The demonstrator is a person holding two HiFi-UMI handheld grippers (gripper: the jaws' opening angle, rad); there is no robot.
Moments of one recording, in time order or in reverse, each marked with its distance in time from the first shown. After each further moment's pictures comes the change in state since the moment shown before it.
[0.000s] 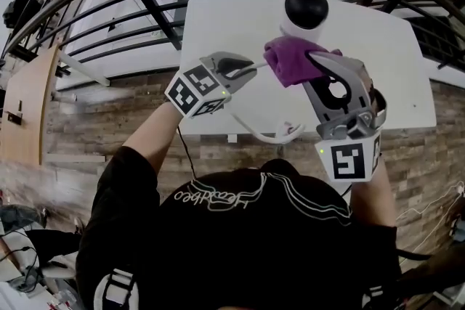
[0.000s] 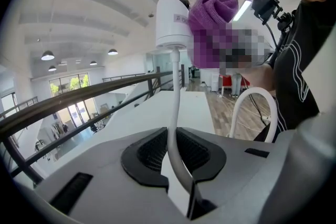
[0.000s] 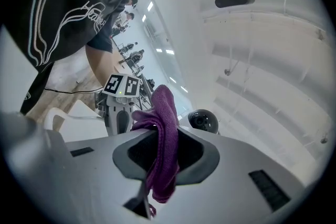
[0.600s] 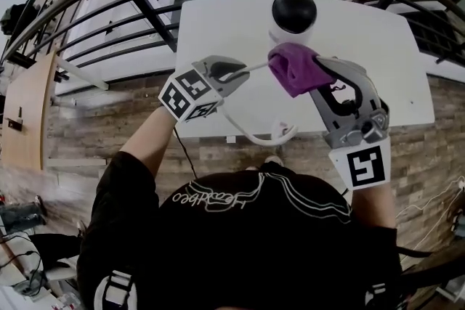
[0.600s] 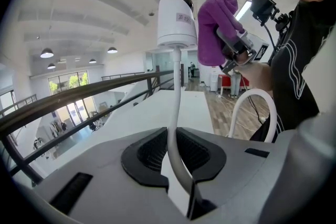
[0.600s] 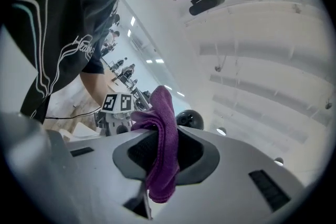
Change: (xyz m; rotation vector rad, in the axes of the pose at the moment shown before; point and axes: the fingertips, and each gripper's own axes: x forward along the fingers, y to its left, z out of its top) left arm 0.004 -0.005 0.004 -0.008 0.011 -0.010; right arm -0.031 -0.024 0.001 0.175 -0.087 0.018
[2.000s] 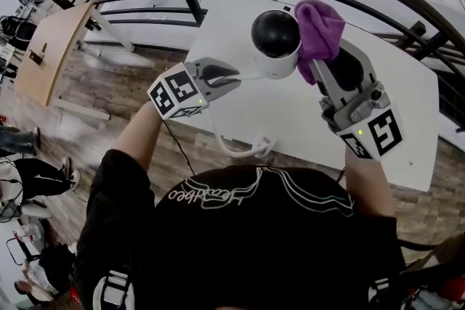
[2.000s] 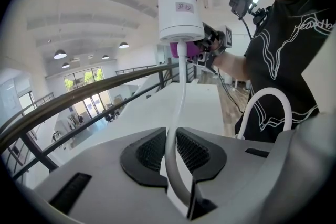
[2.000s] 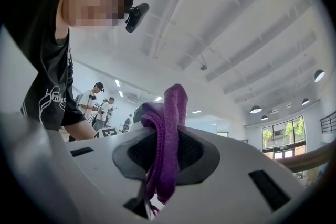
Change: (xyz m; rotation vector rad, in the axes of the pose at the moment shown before) left arm 0.004 0.005 -0.001 -0.029 0.101 0.150; right arm 0.034 -0.085 -0.055 0.655 -0.426 0.196
